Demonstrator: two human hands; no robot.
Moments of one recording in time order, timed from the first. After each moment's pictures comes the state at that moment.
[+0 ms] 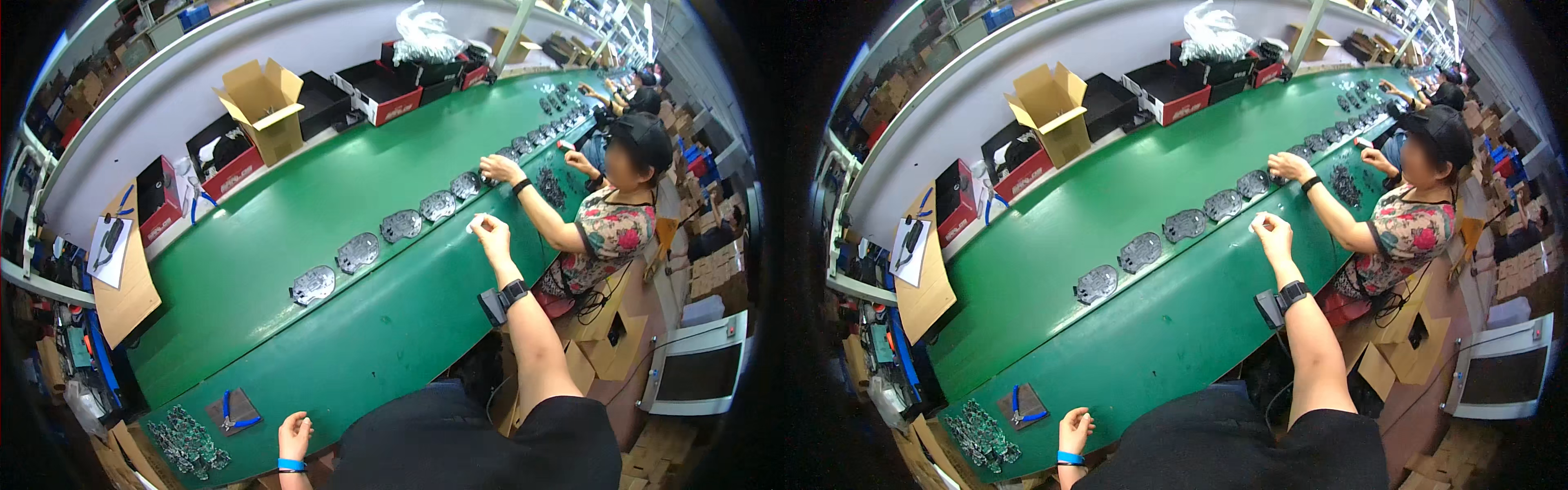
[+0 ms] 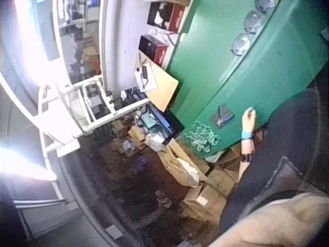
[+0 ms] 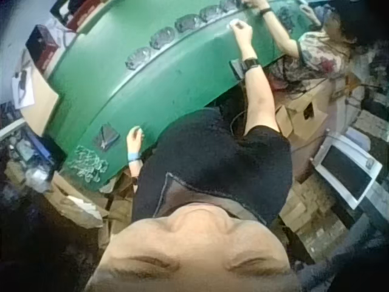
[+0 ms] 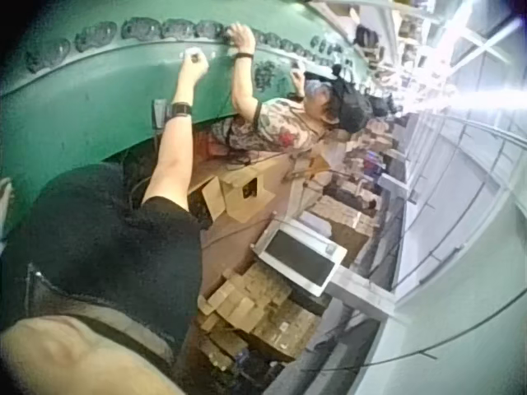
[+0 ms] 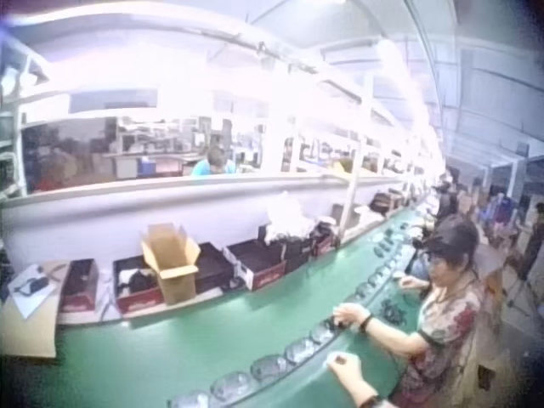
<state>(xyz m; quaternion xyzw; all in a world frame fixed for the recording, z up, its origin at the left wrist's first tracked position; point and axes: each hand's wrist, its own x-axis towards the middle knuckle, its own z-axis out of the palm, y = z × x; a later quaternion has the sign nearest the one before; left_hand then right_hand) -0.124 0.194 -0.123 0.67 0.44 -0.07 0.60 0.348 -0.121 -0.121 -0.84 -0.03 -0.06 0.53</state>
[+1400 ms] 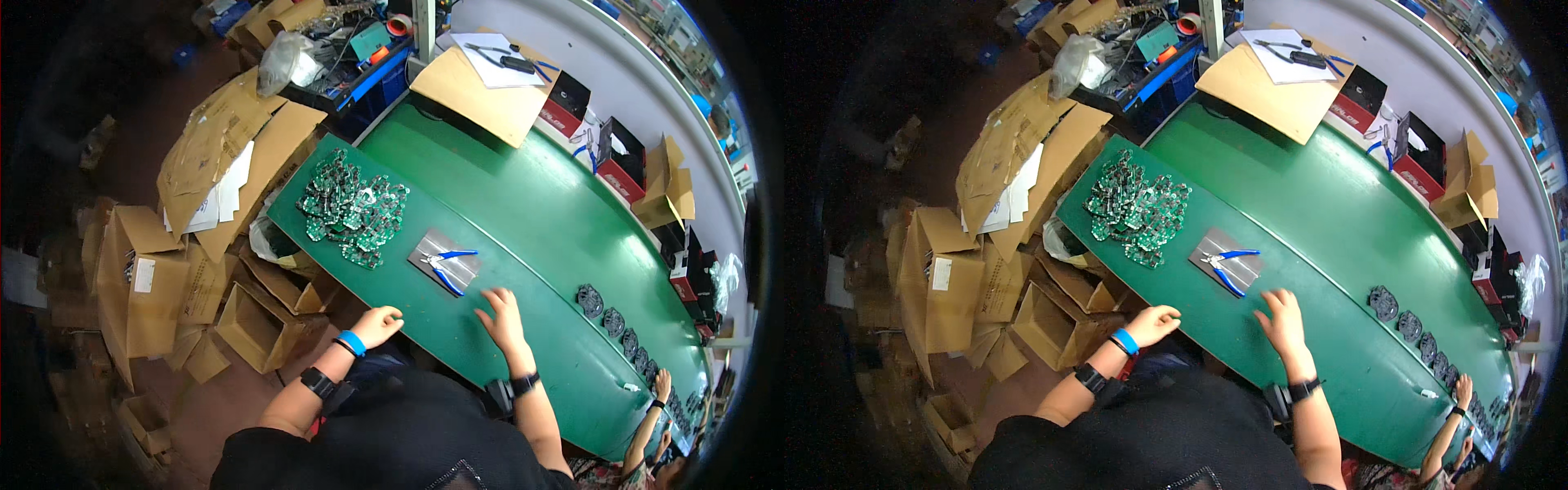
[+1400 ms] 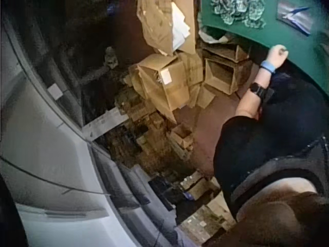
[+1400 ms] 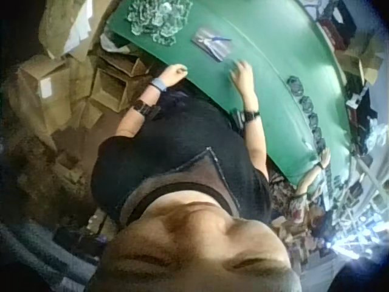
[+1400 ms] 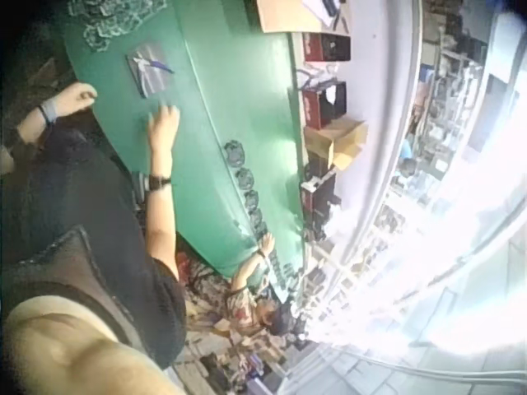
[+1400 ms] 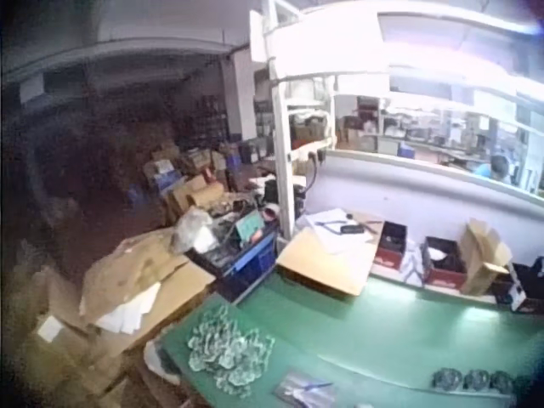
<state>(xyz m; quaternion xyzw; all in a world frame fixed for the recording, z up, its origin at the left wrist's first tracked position) -0.312 0.233 -0.157 0.65 0.52 0.12 0.54 -0.021 0.203 -0.125 -0.65 -0.69 0.21 0.23</state>
